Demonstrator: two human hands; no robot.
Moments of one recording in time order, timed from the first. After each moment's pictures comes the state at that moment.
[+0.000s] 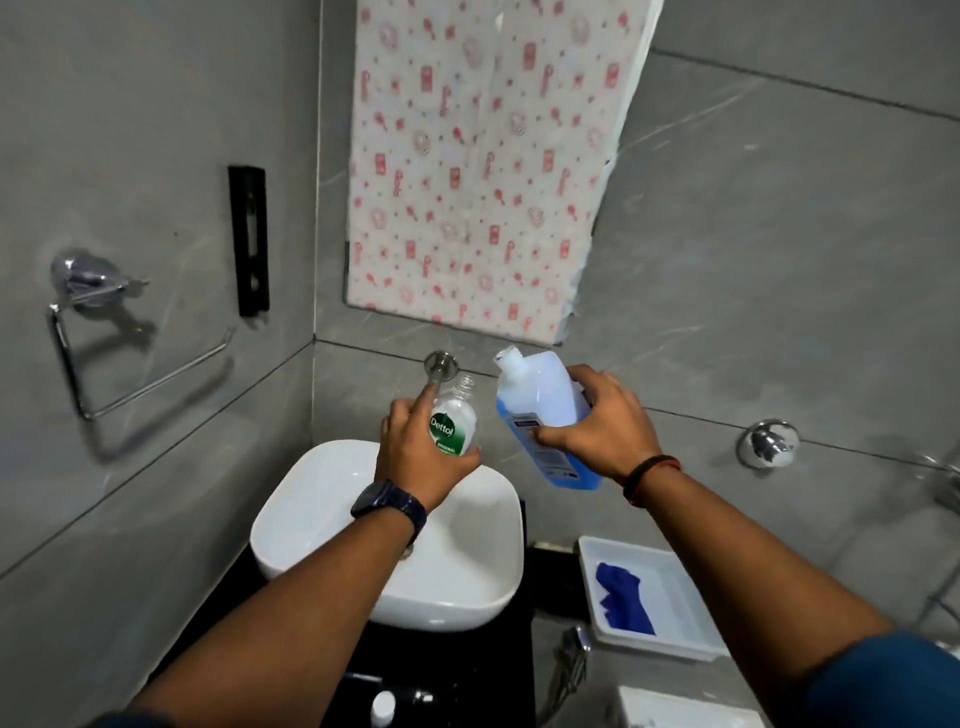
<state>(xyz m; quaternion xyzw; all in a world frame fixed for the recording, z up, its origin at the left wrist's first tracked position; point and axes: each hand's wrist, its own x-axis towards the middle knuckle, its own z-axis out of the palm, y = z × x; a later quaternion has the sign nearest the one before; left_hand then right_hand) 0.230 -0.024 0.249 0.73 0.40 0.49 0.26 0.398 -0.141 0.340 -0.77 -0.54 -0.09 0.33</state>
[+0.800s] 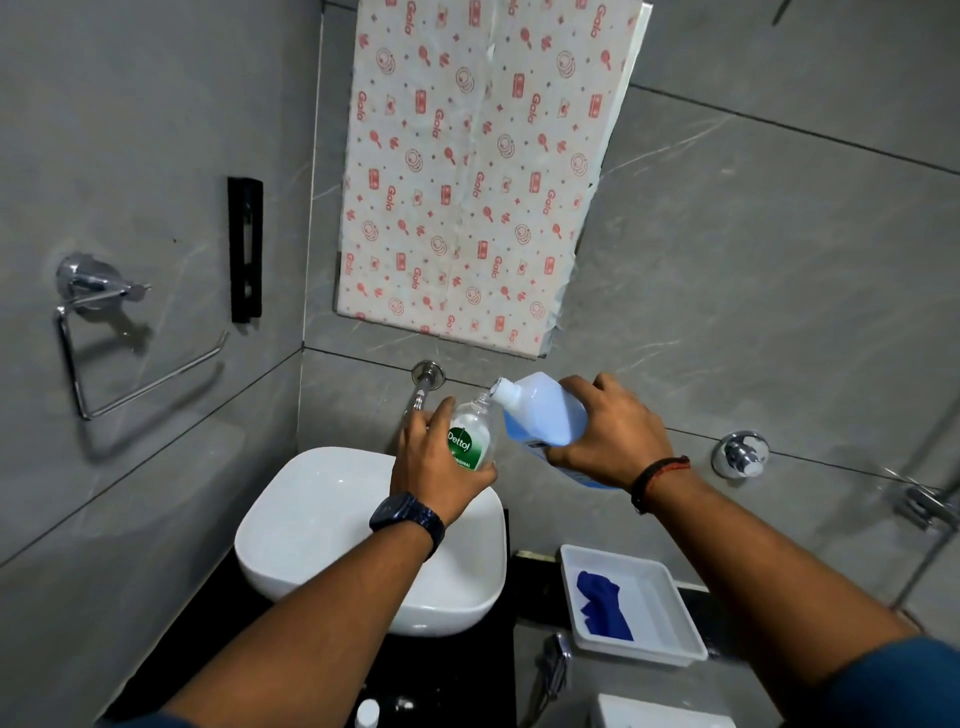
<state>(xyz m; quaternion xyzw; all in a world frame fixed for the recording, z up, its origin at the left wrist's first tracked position) 0.245 -0.055 0.258 0.75 0.40 0.47 0.23 0.398 -0.169 0.361 -0.79 -0.56 -0.20 0.15</state>
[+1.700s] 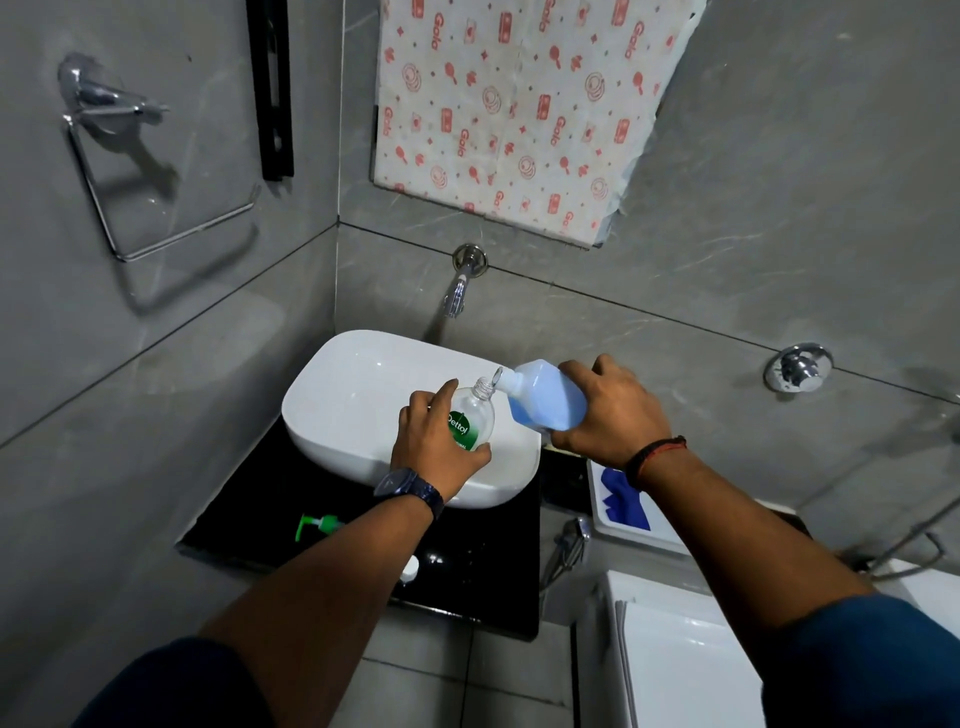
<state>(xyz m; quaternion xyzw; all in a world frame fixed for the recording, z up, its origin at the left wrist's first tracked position) 0.206 -0.074 0.144 0.75 0.47 0.38 0.27 0.376 -0.166 0.254 -0.79 -0.60 -0.11 0.08</state>
